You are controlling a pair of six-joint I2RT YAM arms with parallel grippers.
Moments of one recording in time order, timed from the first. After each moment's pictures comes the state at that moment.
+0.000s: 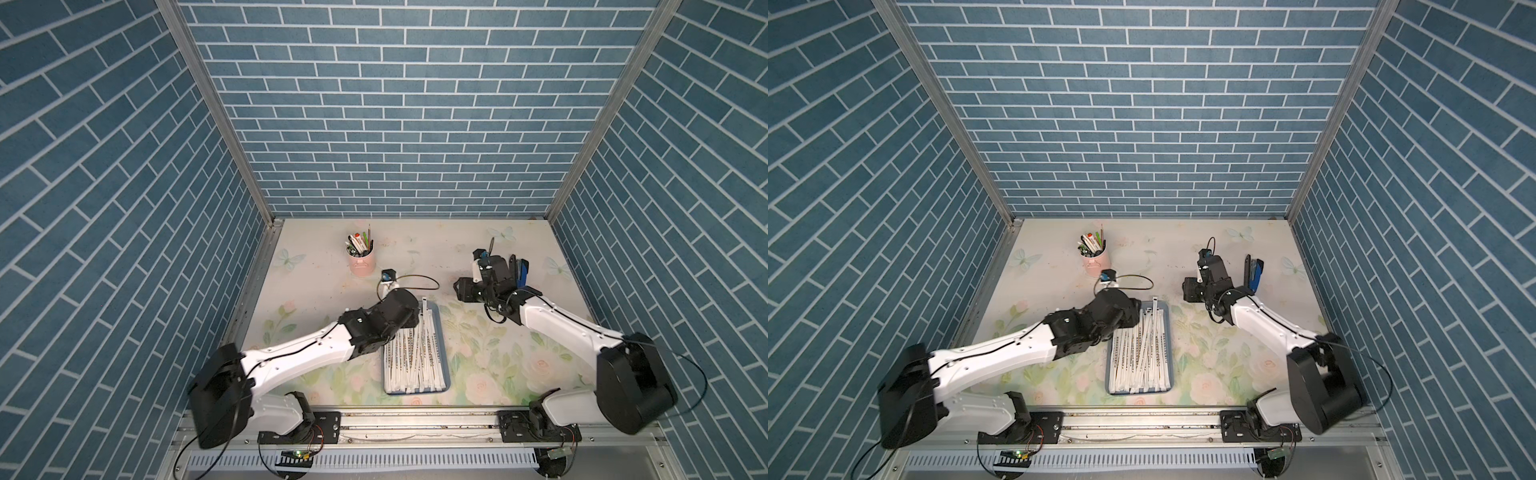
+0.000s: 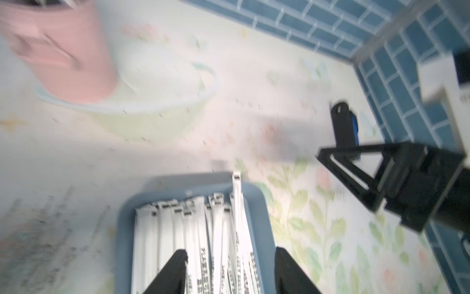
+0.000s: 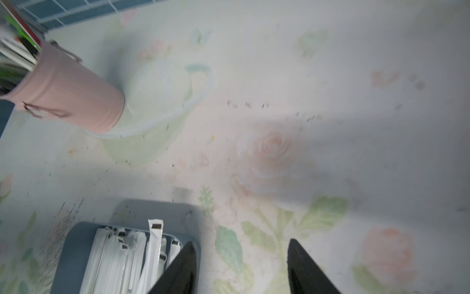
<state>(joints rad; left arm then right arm) -0.94 1.27 0.87 -0.28 -0.44 -0.80 0.50 1.33 0.81 -0.16 0.04 0.38</state>
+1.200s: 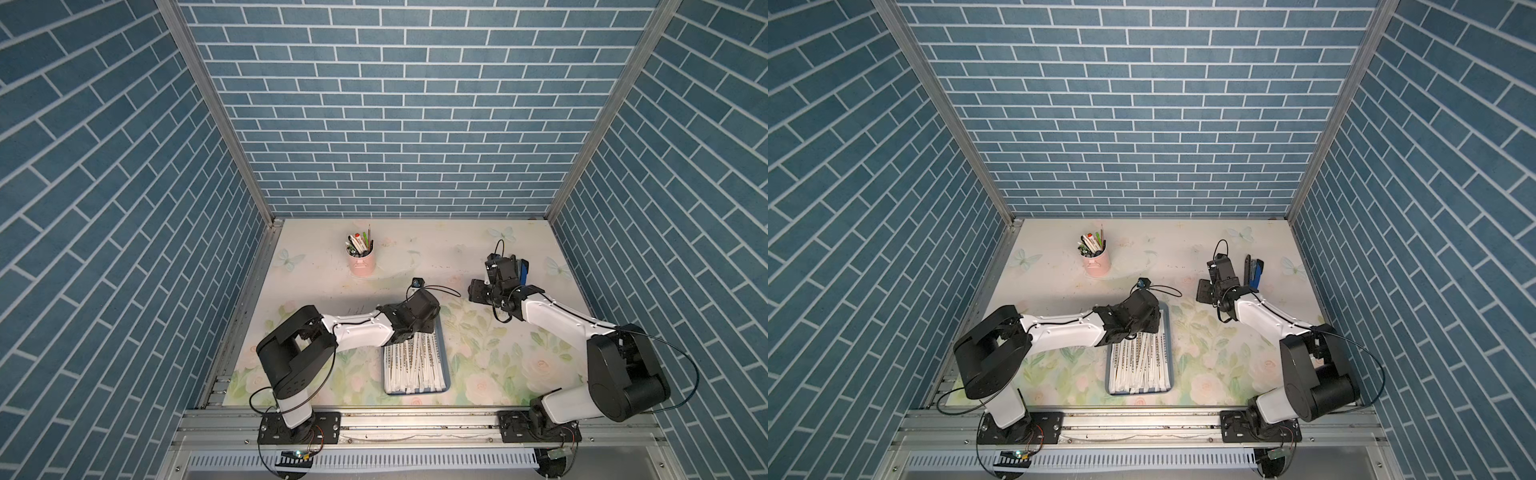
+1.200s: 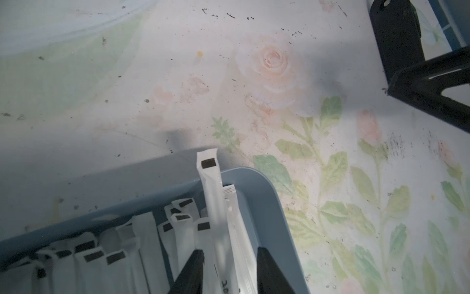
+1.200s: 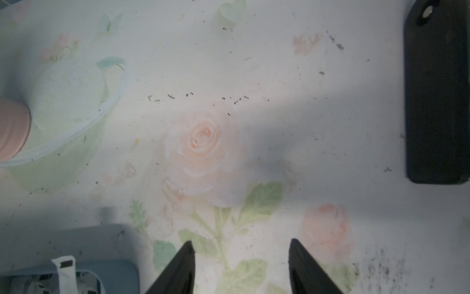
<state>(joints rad) -0.95 1.76 0.98 -0.08 -0.21 -0.70 0.40 1.46 0.82 -0.26 0.05 0.44</state>
